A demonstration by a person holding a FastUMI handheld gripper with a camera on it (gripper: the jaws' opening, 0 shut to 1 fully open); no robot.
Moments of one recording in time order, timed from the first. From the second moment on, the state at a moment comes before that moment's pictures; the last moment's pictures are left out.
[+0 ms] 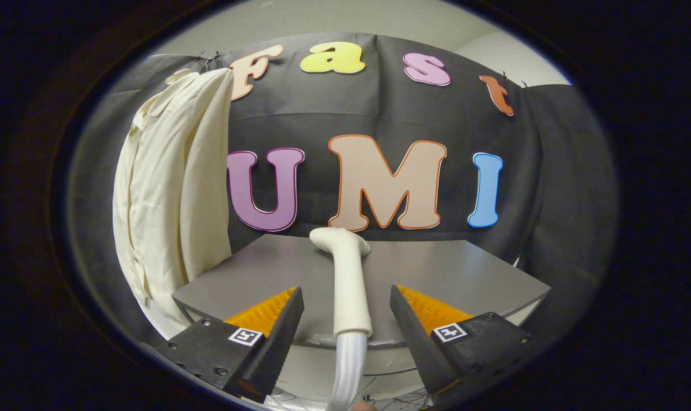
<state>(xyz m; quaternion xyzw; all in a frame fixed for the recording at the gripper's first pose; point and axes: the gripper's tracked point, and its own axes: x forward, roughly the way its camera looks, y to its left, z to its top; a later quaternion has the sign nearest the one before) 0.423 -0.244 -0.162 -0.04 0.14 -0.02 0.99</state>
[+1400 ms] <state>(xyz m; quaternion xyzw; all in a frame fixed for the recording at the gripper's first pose) 0.366 -0.178 -0.157 0.04 0.19 0.06 0.98</state>
